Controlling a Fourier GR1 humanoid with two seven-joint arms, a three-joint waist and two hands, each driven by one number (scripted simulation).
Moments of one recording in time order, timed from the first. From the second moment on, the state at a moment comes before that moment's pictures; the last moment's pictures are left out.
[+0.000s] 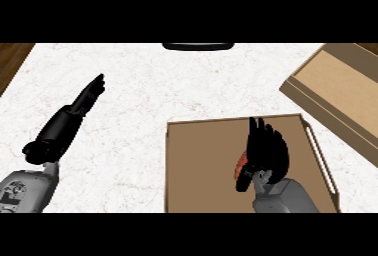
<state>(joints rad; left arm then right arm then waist) -0.22 0.39 -0.12 -1.52 0.01 -0.09 -0.09 -0.26 -0.05 0.40 -1.61 0.95 0.39 1.10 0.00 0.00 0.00</state>
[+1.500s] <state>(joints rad) -0.23 0.31 -0.06 -1.53 -0.06 -0.17 -0.08 -0.39 -0.21 0.38 -1.47 0.98 0.26 0.34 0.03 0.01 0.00</state>
